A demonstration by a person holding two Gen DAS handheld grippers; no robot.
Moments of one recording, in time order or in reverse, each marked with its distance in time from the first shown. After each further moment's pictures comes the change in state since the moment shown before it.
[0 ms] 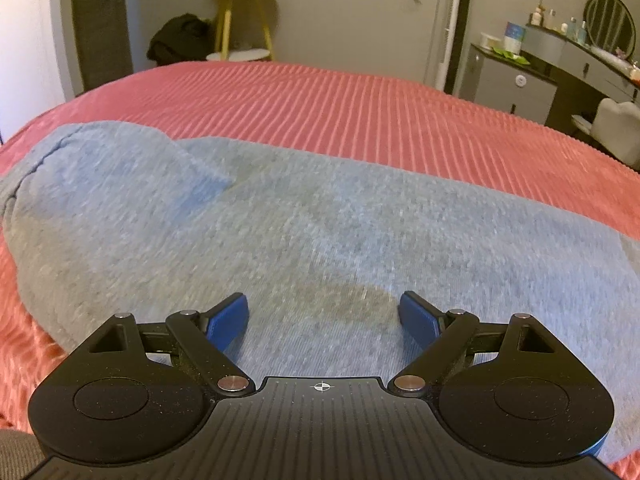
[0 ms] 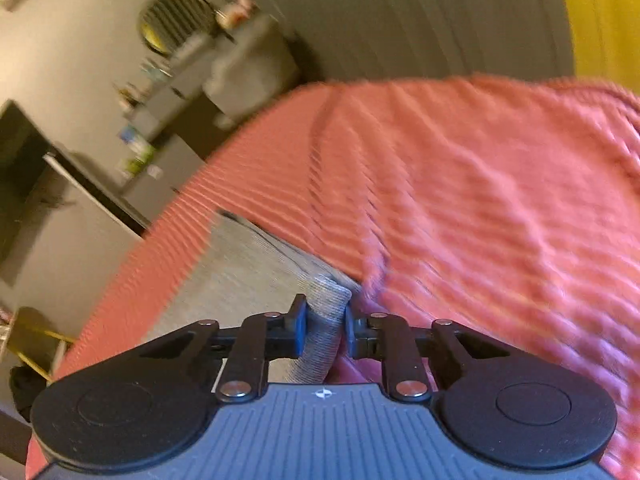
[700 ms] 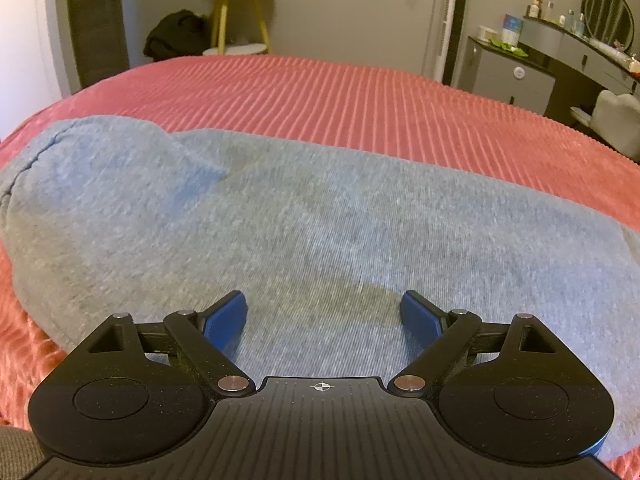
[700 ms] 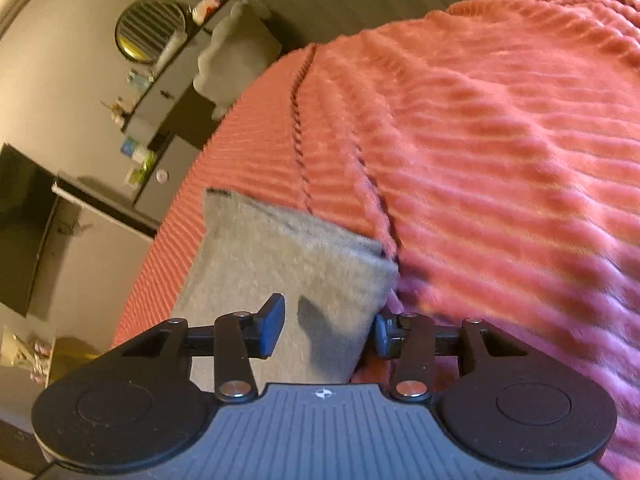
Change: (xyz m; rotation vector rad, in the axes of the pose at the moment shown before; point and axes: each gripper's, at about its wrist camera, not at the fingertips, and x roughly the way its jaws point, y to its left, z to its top) left arm 0.004 -0.004 -0.003 0.007 0.019 -0.002; right arm 0.023 -0.031 -0.019 0.202 0.095 0.065
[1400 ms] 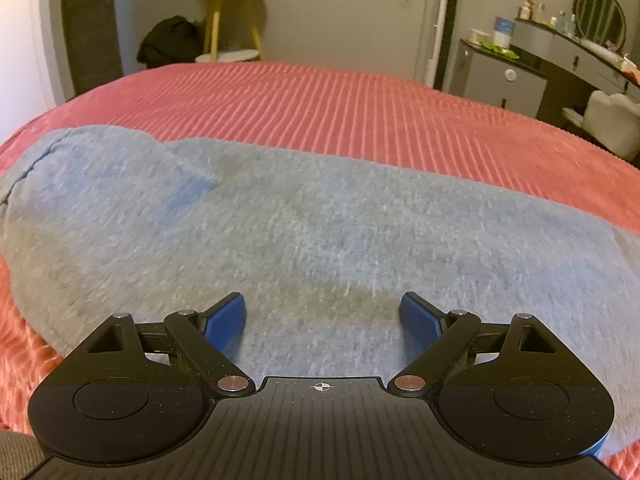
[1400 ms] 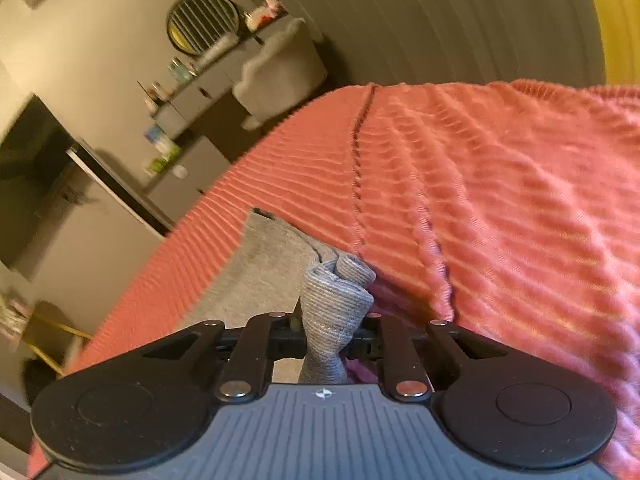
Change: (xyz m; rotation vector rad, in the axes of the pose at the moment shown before) left arm -0.005 -0.006 0.002 0.015 -0.013 -0.020; right arm 0.003 0.052 0.006 -0.237 -0.085 -0.041
